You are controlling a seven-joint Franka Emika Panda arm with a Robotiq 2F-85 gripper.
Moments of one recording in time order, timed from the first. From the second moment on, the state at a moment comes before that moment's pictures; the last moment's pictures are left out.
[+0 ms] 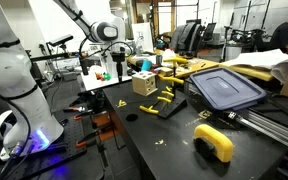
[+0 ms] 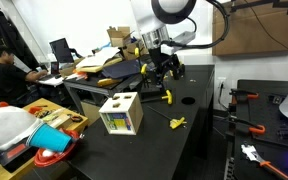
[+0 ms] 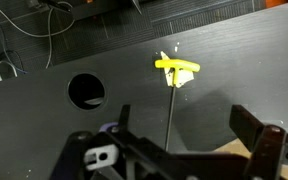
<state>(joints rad) 0.08 -0.02 0.18 -2.46 -0.02 2.32 0.54</state>
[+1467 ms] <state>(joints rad) 0.09 0.34 0.15 -2.39 0.12 2.50 0.13</state>
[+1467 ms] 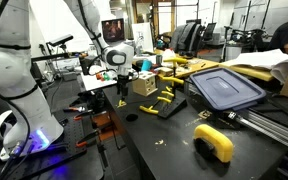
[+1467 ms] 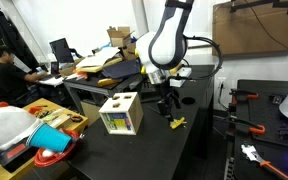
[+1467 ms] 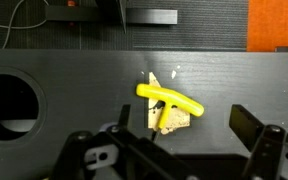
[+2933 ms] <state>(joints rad) 0.14 0.49 0.07 -2.30 0.21 2.52 0.36</state>
